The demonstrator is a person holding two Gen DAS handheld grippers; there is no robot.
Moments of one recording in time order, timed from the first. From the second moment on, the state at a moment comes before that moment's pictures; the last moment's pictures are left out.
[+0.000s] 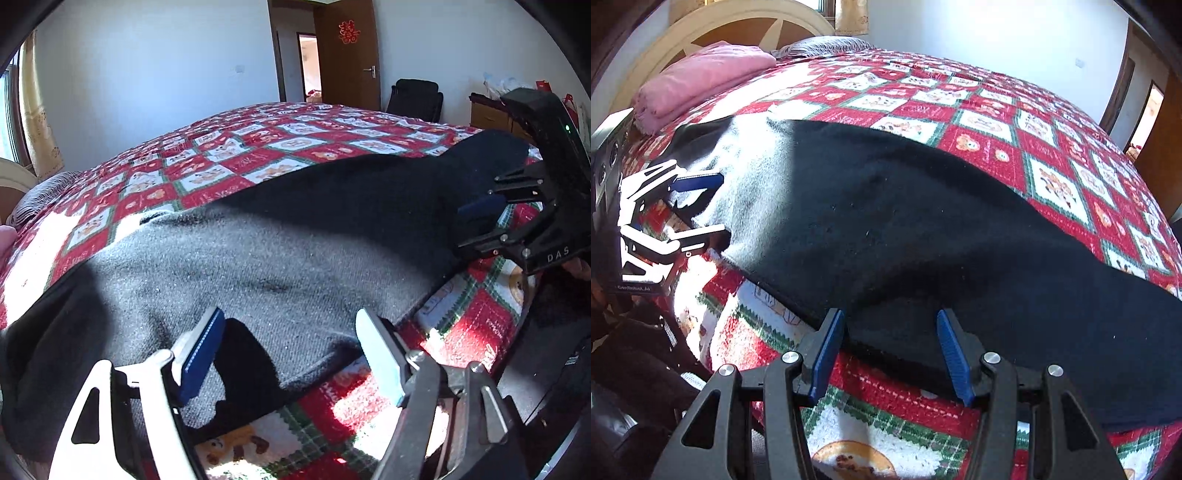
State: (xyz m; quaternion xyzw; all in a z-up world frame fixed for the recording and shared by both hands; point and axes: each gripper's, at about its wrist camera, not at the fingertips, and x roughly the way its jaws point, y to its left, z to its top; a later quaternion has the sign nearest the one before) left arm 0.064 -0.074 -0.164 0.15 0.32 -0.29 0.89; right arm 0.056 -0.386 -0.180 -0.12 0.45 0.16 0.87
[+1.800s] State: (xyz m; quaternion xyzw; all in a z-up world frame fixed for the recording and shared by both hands) left arm 0.115 0.068 -0.166 0.02 0.33 -0.08 0.94; right arm -0.018 -0.745 -0.124 0.31 0.34 -0.08 0.89
